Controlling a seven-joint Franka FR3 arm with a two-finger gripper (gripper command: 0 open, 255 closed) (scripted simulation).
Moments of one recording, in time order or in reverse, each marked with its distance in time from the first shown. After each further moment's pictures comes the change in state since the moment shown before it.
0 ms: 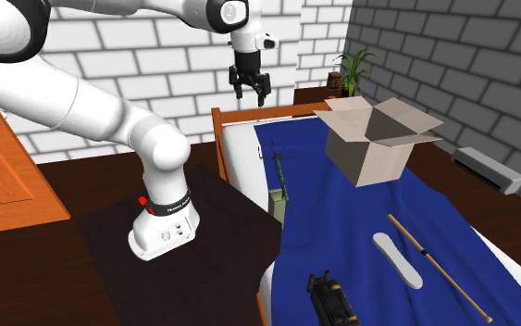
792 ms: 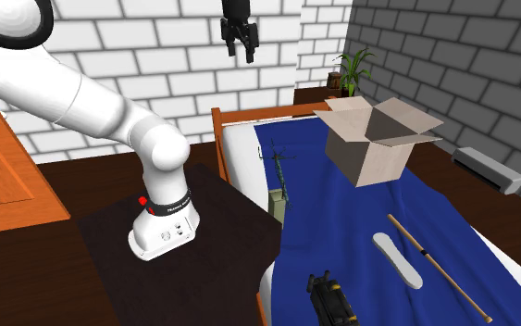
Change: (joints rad) arm -0.022 0.049 0.119 0.345 0.070 -0.277 0.260
